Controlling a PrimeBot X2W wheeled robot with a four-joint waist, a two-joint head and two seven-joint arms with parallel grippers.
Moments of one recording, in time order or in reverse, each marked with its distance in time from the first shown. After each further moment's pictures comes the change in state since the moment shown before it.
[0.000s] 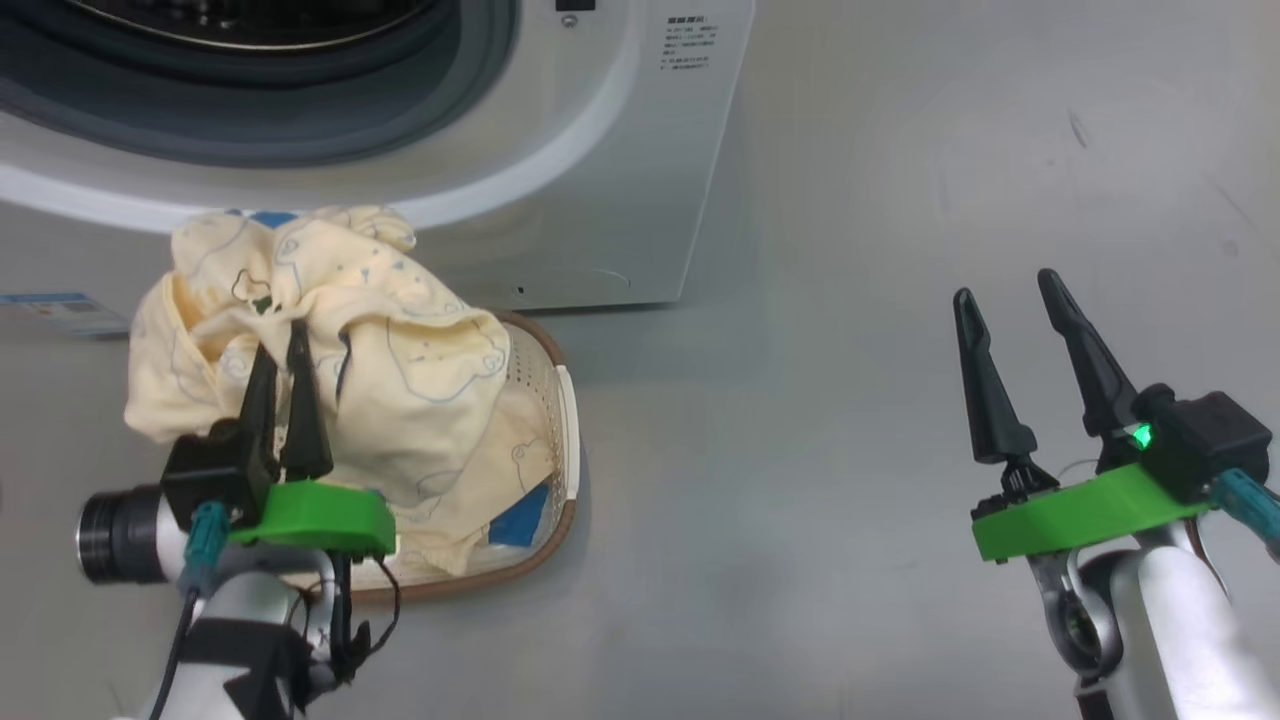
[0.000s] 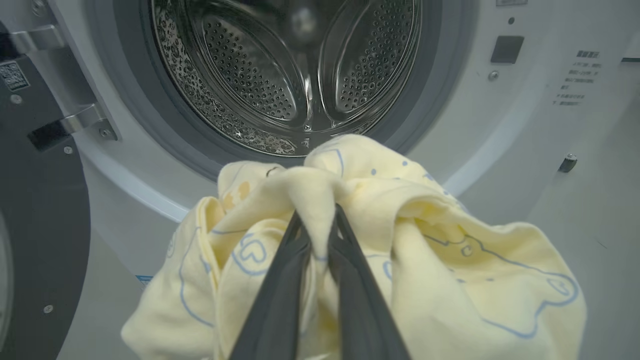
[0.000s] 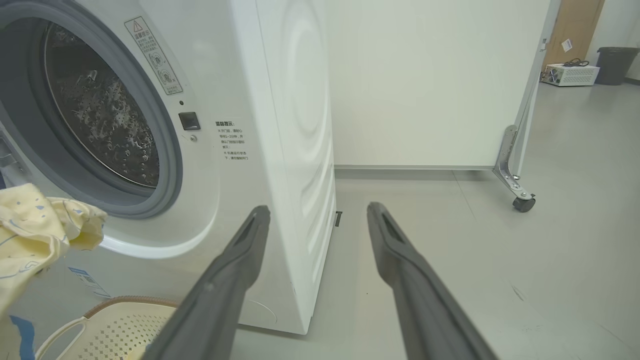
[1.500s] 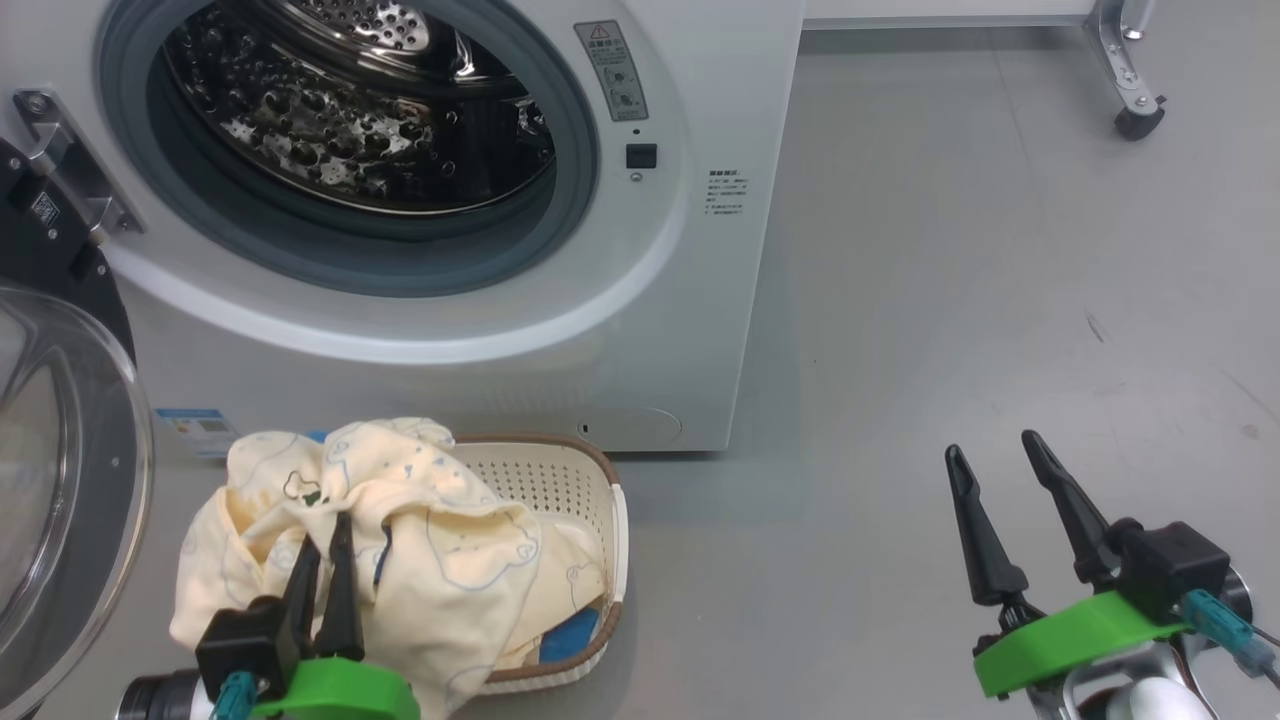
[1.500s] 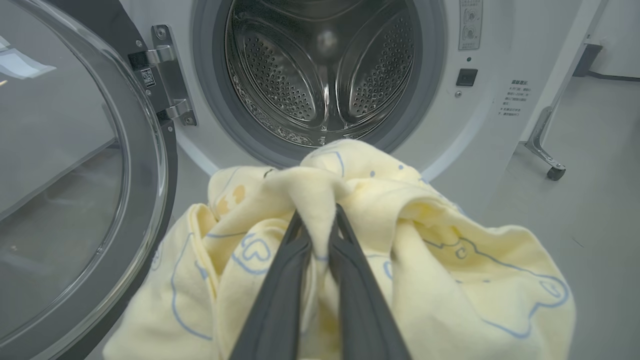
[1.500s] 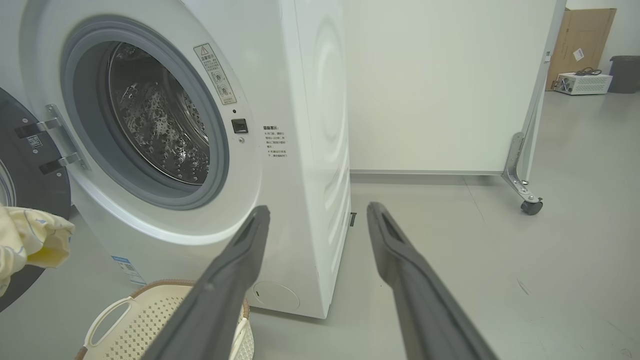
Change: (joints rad) left arm 0.347 0.043 -0.044 -0.196 -0.046 0.042 0.068; right arm 0.223 0.001 -0.004 0.020 -0.007 0.000 0.018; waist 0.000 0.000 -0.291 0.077
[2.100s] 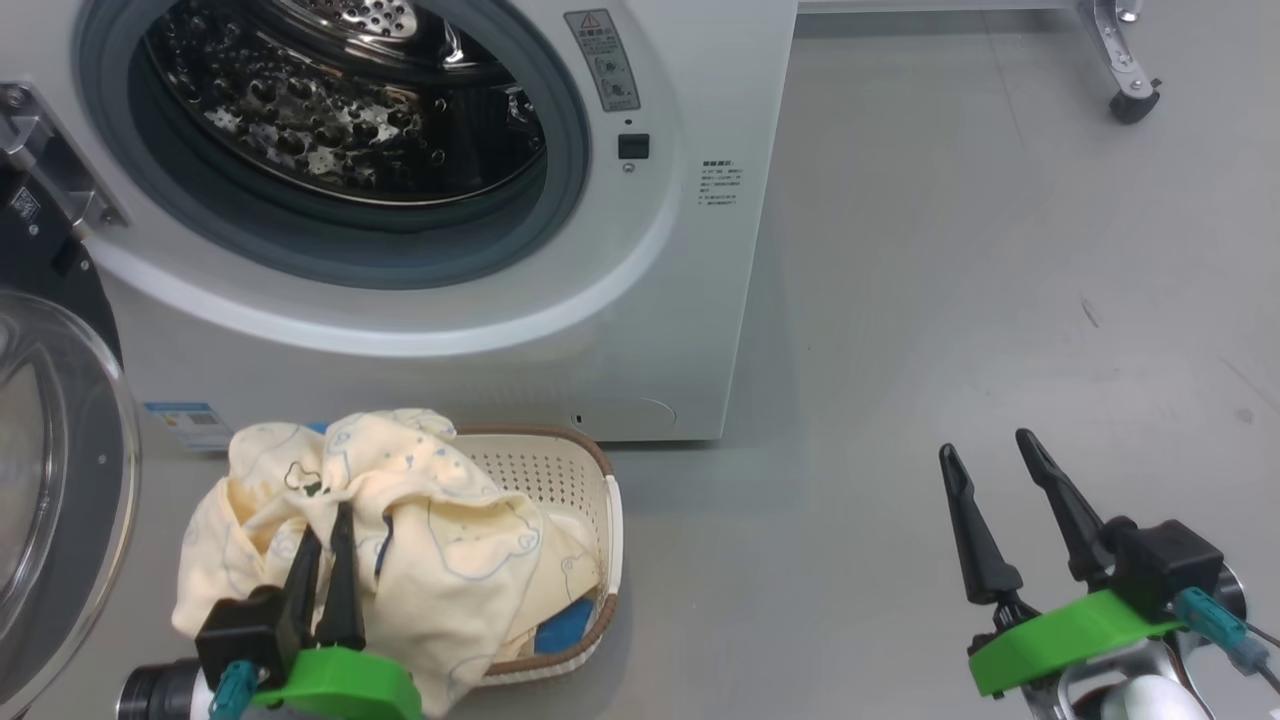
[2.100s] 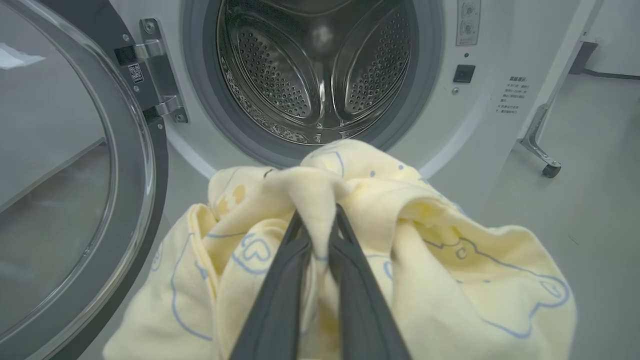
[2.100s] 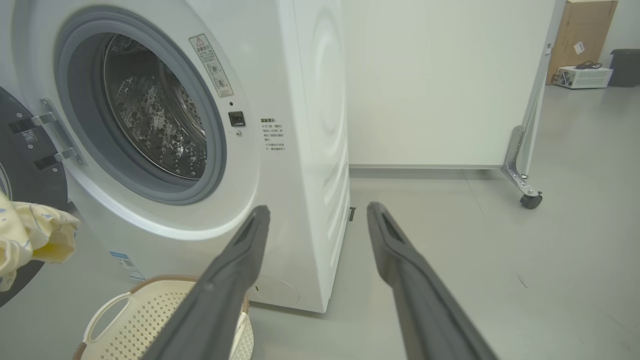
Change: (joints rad) left arm -0.012 0.000 -0.005 0.002 -0.007 0.001 0.000; right arm -0.003 0.000 0.007 0.002 0.000 0.000 0.000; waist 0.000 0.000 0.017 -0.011
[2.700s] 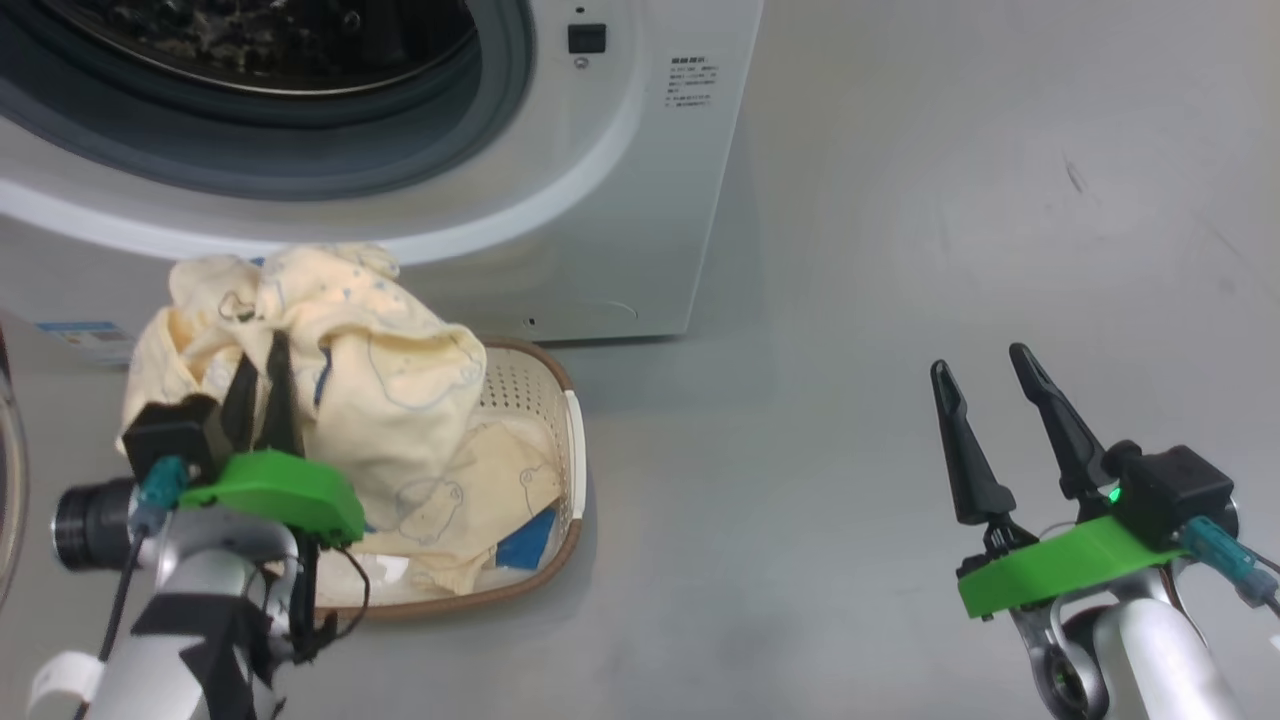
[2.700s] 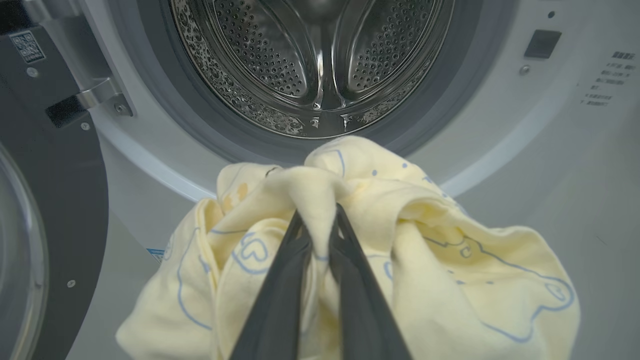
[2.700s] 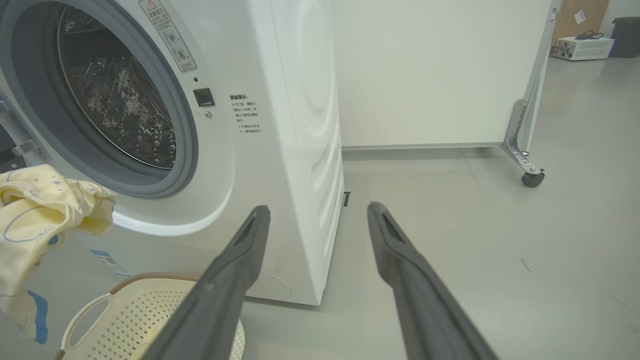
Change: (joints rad) left arm -0.329 0.013 0.030 0.216 -0.063 -0.073 0.042; right arm -0.121 0.000 0.021 0.003 0.022 0.000 -0.010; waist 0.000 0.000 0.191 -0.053
